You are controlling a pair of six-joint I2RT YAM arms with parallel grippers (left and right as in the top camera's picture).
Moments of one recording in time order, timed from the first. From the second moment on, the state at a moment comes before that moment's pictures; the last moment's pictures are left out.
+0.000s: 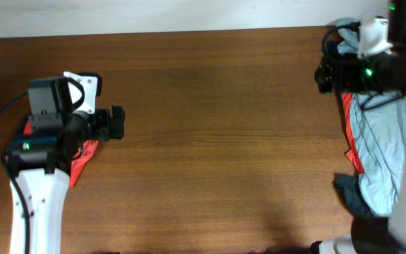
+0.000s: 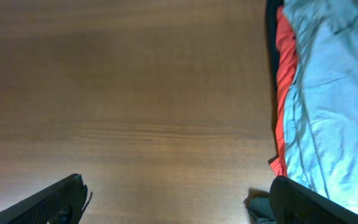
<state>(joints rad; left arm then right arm) 0.06 1.26 1.29 -0.90 0.14 0.11 -0.05 1.66 2.27 -1.63 -0.13 0.03</state>
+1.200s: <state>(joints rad) 0.06 0.94 0.96 -0.77 0.14 0.10 0.01 0.62 0.96 -1.07 -0.10 0.08</state>
